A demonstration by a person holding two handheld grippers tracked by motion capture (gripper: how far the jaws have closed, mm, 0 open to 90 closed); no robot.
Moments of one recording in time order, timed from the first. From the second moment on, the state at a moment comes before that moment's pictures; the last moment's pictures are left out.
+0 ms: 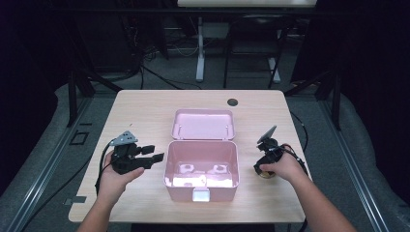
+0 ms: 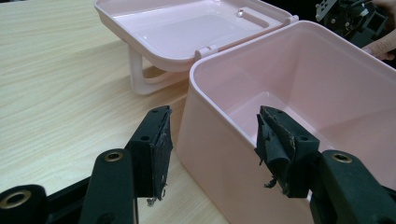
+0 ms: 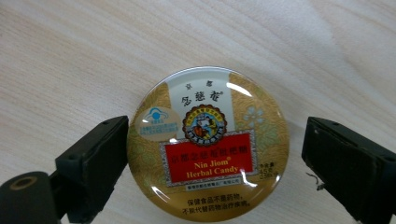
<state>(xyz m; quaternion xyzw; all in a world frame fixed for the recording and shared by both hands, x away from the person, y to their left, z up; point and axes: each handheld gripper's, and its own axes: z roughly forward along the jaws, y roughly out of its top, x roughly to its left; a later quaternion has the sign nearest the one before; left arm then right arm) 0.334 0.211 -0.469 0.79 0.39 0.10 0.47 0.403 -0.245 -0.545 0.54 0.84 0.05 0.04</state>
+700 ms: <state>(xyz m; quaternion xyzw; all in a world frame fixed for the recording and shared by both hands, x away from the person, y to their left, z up) 0.334 0.212 -0.468 0.79 0.39 0.10 0.47 0.404 -0.243 -0.550 0.54 0.84 0.04 0.02</state>
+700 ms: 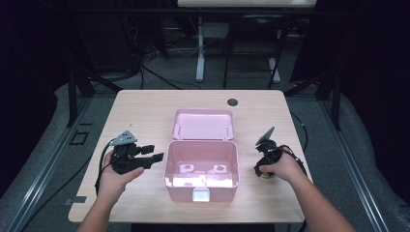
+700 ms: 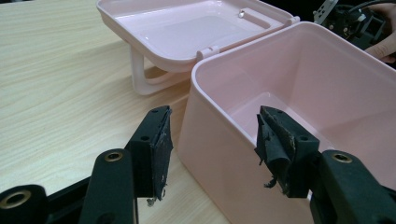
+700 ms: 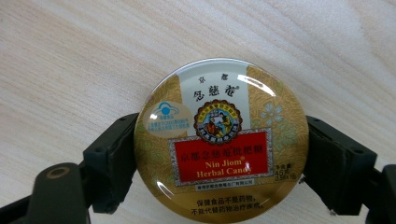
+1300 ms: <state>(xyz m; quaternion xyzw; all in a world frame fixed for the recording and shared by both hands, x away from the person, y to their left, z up) 0.334 0.212 -0.468 0.79 0.39 0.10 0.47 0.405 -0.244 -0.551 0.54 0.84 0.04 0.01</state>
